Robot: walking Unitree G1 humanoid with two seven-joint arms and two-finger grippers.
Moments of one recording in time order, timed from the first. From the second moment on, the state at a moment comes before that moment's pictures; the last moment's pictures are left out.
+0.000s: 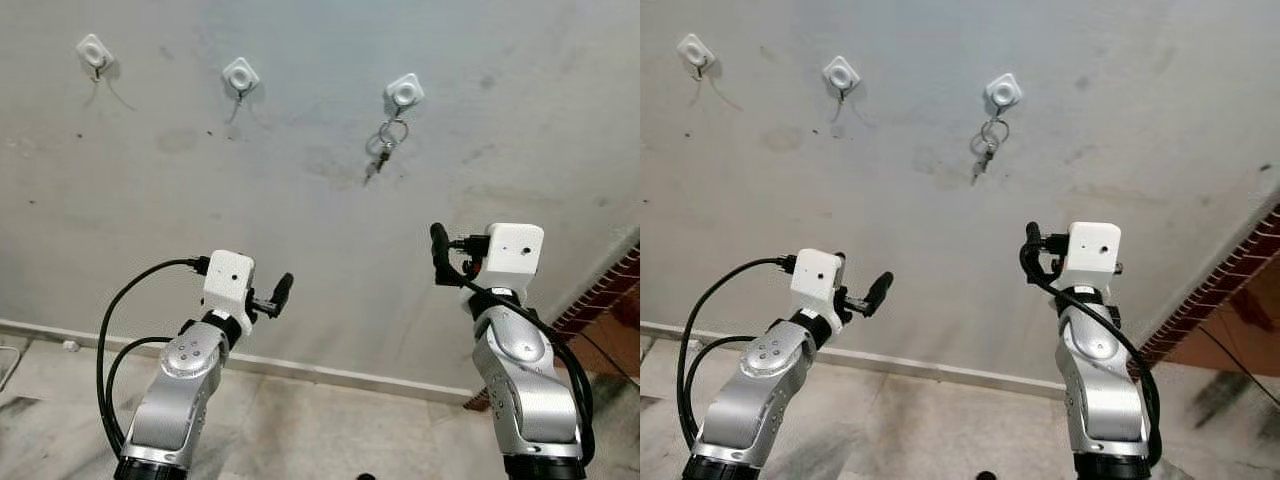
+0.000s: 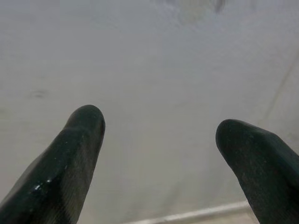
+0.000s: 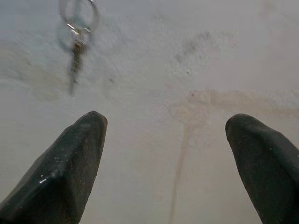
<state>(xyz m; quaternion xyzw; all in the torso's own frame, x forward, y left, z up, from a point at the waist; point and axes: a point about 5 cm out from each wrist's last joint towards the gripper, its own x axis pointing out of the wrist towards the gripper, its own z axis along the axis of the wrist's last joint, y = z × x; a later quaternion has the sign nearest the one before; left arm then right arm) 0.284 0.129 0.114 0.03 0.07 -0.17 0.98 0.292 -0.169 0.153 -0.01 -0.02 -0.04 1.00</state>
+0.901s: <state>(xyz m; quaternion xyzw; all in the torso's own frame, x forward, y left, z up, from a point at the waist) 0.283 0.131 0.109 0.02 0.09 -0.16 0.98 0.294 -0.169 0.149 -0.01 -0.01 -0.04 1.00</state>
